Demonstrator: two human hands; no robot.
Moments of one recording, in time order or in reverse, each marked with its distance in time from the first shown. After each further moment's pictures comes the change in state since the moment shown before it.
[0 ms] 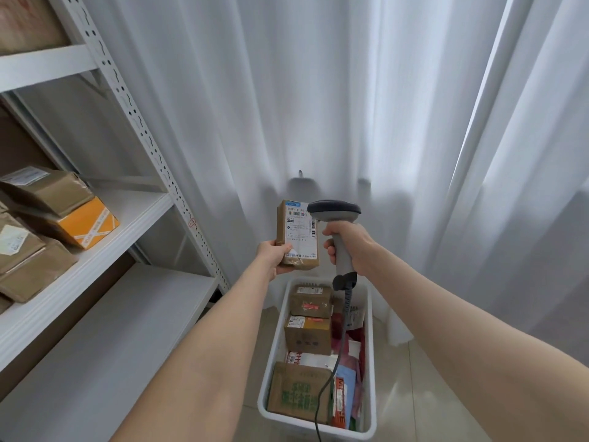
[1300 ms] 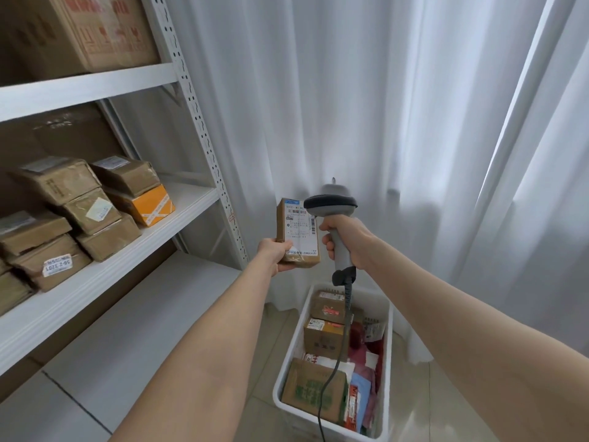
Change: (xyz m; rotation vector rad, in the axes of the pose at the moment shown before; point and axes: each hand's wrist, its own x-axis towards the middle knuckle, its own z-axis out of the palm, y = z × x) left_hand -0.077 -0.002 -0.055 -0.067 0.118 0.048; right_hand -0.060 0.002 0.048 -0.137 -0.130 -0.065
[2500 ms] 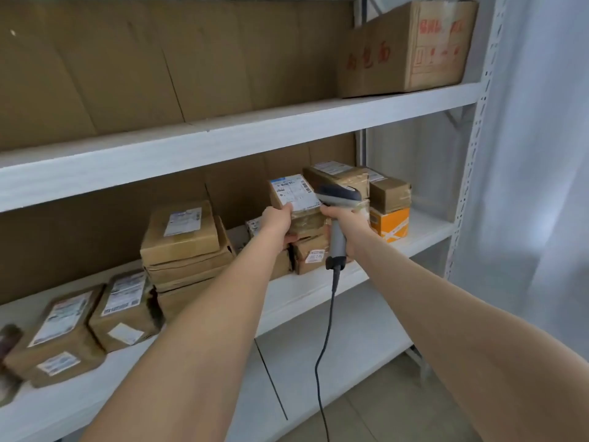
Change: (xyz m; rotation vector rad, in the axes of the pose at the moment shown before) left_hand -0.060 0.100 -0.500 -0.118 0.744 0.199; right_hand 0.018 -0.011 0.522 -0.039 -0.450 -0.087
